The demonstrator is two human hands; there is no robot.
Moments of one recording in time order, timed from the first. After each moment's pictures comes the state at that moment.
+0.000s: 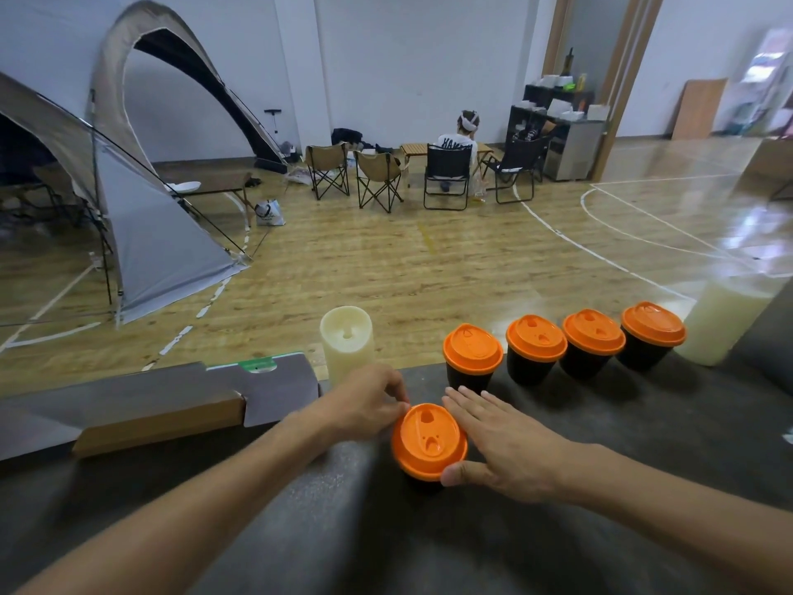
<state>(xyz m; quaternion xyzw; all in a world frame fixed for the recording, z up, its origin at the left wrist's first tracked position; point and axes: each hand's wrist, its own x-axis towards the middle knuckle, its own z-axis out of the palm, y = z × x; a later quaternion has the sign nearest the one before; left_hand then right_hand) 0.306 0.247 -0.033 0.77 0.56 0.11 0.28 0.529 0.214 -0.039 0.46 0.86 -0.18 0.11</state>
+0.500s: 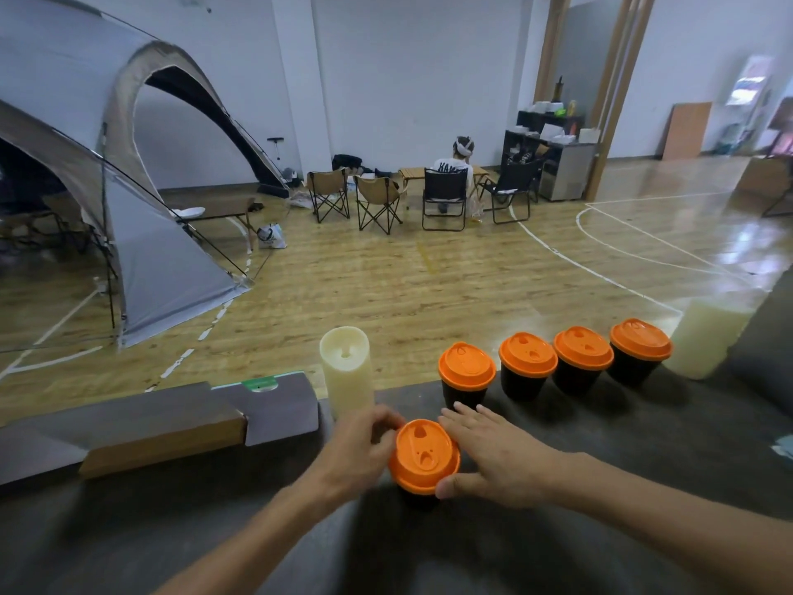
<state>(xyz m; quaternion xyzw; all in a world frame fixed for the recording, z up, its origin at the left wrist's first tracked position) 0.309 0.203 -0.054 0.71 0.58 0.25 0.31 0.530 0.216 -0.037 0.47 0.86 -0.21 0.07</state>
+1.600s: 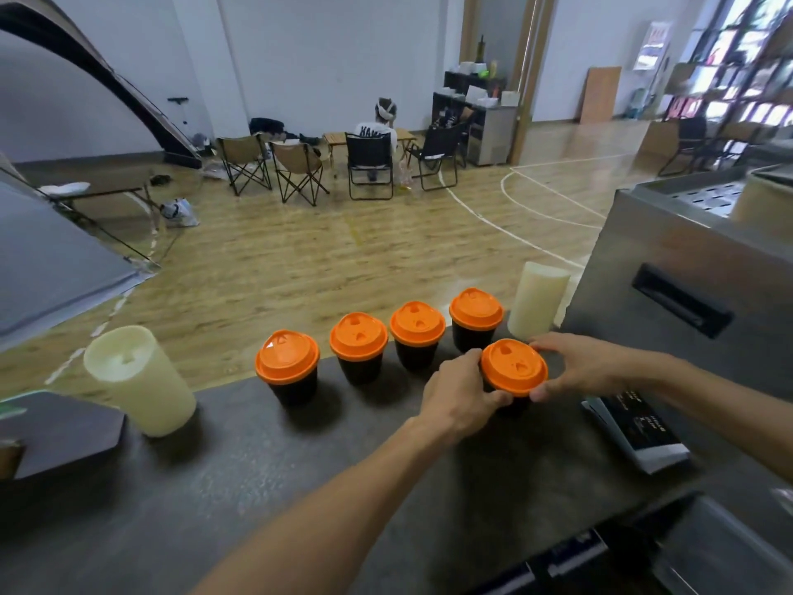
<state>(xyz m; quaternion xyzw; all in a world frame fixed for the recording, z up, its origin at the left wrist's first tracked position) 0.666 0.267 -0.066 0.77 0.52 0.22 0.31 0.868 0.265 -0.008 0.67 0.69 -0.27 0.02</state>
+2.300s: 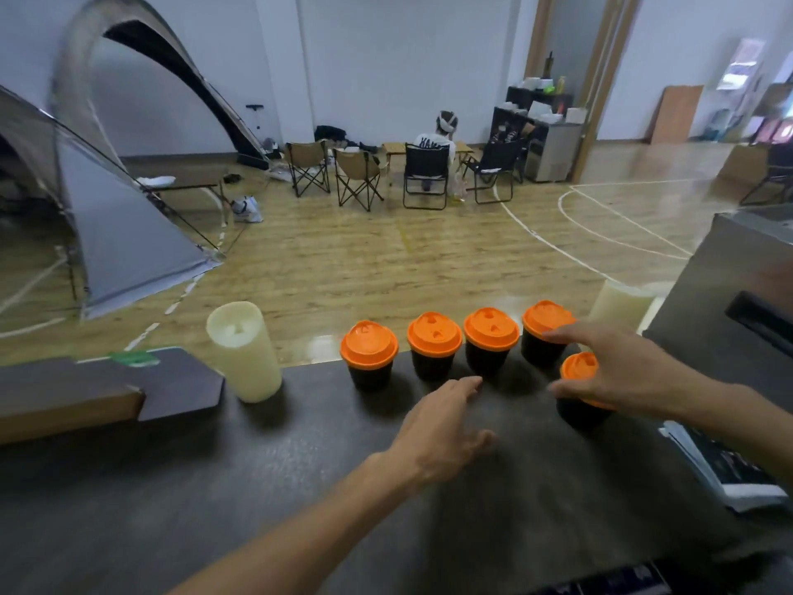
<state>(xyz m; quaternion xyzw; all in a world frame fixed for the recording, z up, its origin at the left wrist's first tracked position) 0.540 0.218 -0.066 0.78 0.53 0.20 0.27 0.781 0.238 0.031 0.61 0.78 -0.10 -0.06</state>
